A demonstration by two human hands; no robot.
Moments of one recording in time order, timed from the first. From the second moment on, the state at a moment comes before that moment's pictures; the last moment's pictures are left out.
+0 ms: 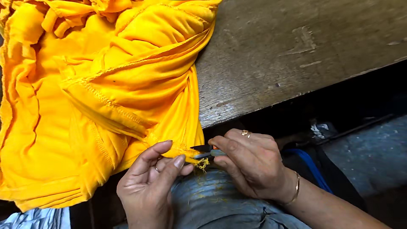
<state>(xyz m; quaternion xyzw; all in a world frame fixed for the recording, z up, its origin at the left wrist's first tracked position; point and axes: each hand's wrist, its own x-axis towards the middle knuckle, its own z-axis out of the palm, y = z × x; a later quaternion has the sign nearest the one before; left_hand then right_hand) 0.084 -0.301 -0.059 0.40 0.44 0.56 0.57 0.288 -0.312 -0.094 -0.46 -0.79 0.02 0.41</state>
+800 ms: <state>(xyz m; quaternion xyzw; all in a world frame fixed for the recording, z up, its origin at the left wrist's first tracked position) 0.088 -0.304 -0.065 0.38 0.40 0.57 0.61 0.280 -0.314 -0.088 -0.47 -0.77 0.03 0.42</state>
